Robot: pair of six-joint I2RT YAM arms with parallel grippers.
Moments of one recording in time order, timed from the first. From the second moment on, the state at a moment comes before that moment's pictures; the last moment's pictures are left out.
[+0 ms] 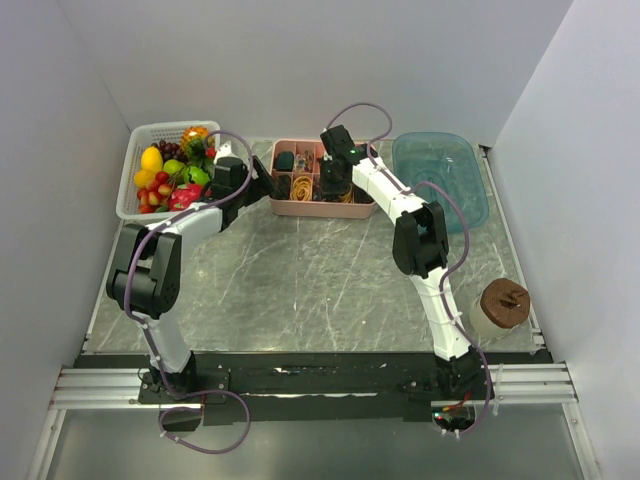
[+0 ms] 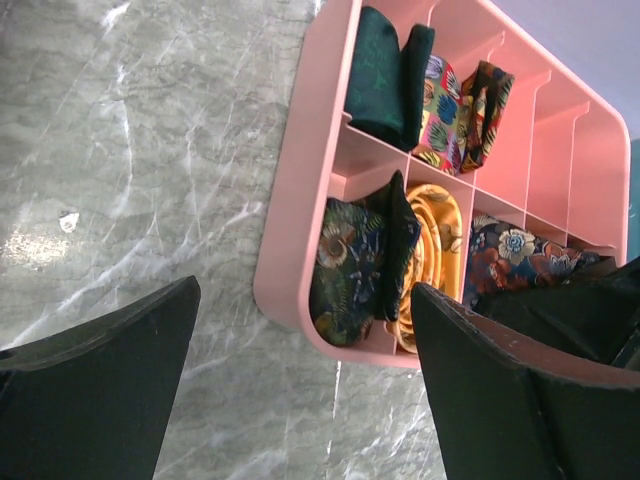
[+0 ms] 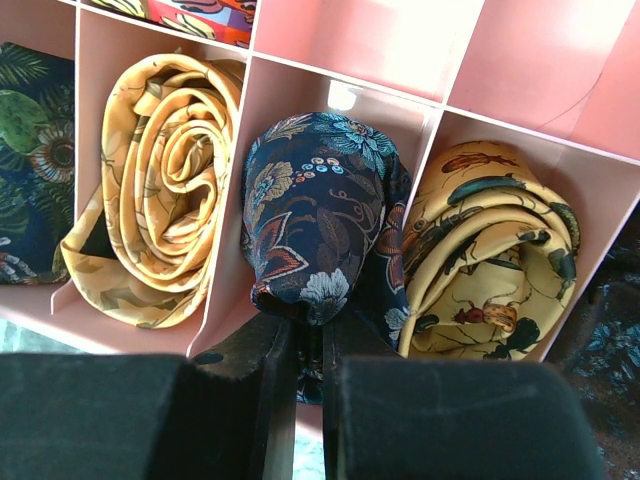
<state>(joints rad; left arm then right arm) -0.27 1.81 1.18 0.15 -0.05 -0.68 0.47 2.44 2.30 -0.83 -0.01 0.33</state>
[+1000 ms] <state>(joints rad) -0.26 1.76 1.11 0.20 0.00 -0.68 0.49 2.51 2.38 -0.90 0.00 0.32</state>
